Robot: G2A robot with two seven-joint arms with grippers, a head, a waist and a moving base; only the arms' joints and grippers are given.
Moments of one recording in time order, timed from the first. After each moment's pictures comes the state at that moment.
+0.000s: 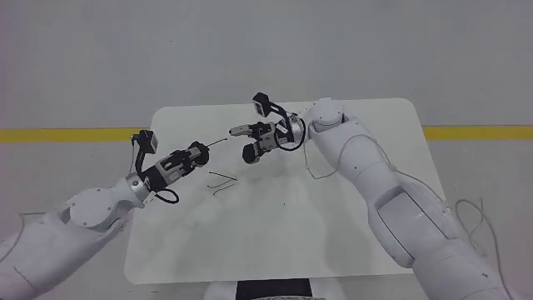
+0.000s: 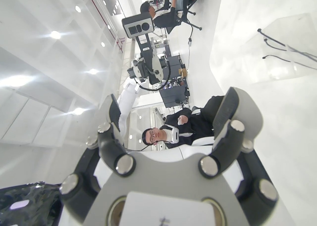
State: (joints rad) left arm 1.38 -0.43 -0.89 -1.82 -0.80 -0.34 -0.28; right arm -0.56 -1.60 0.78 -0.45 0.47 -0.15 1.39
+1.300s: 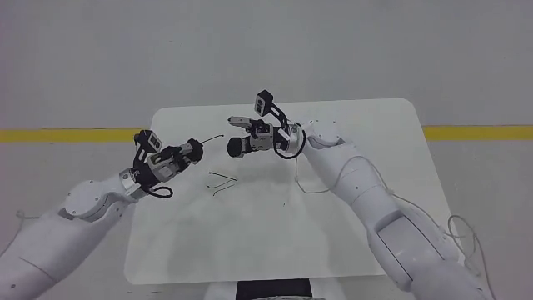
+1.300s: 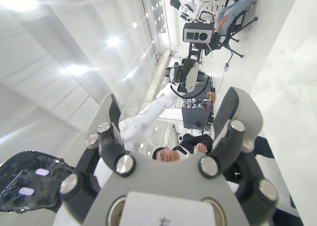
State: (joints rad) left arm 1.42 -0.56 -1.02 -1.64 -1.04 -0.34 -0.63; right arm -0.75 -1.58 0.89 -0.66 0.64 -0.25 1.25
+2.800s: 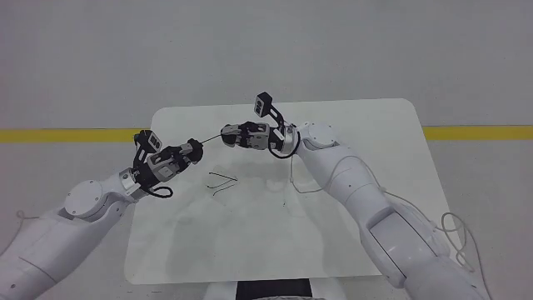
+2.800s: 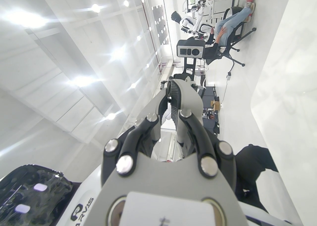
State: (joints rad) left arm 1.42 -0.56 -1.02 -1.64 -1.04 -0.34 -0.63; right arm -0.72 -1.63 0.88 -0.51 0.66 -0.31 1.21
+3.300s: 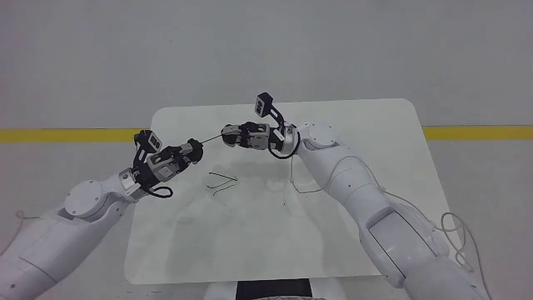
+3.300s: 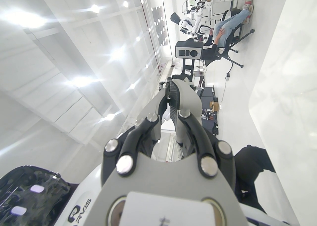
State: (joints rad) left arm 1.42 -0.56 -1.02 -1.64 -1.04 -0.34 -0.63; right arm -0.72 -1.64 0.89 -0.50 0.65 -0.32 1.21
